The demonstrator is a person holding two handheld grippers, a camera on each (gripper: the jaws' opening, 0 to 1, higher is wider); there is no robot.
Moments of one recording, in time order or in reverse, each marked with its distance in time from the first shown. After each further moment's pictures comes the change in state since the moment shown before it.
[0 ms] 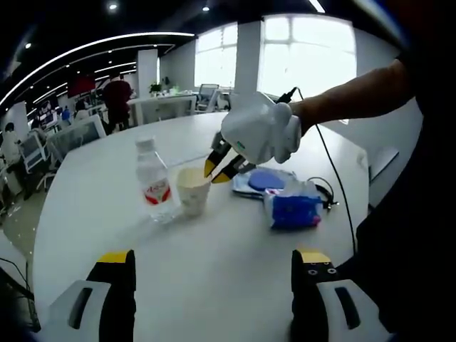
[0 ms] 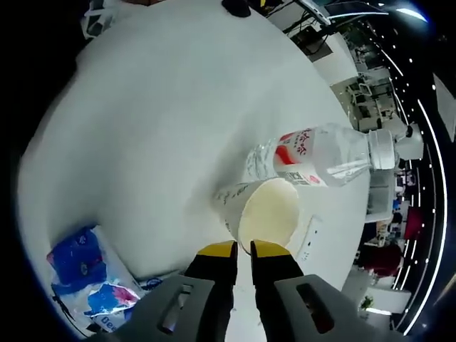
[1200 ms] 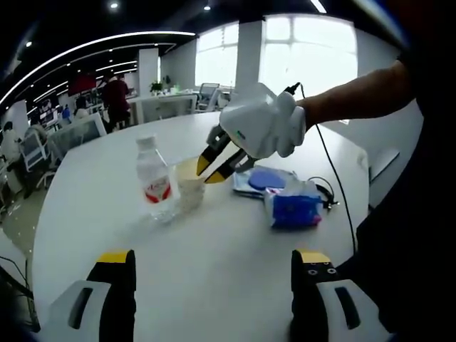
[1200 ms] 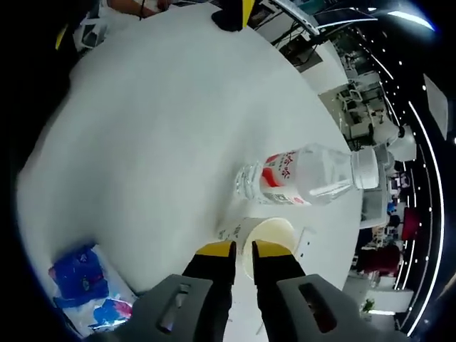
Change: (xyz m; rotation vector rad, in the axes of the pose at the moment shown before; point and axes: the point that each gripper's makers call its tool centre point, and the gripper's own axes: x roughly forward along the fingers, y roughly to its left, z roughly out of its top) left arm 0.000 0.000 -0.002 -0.006 0.004 -0.001; right arm -0.013 -0.010 0.025 0.041 -0.078 -0.047
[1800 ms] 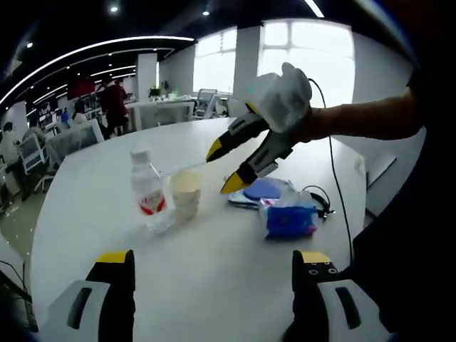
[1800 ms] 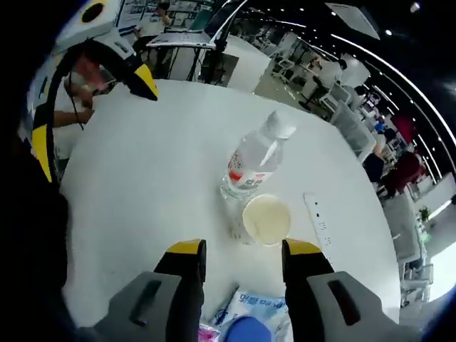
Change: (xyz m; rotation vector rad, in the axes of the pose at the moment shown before) left arm -0.001 -0.010 0.020 -0.004 -0.041 -0.013; right arm -0.053 0.001 -0.018 0.700 -0.153 -0.043
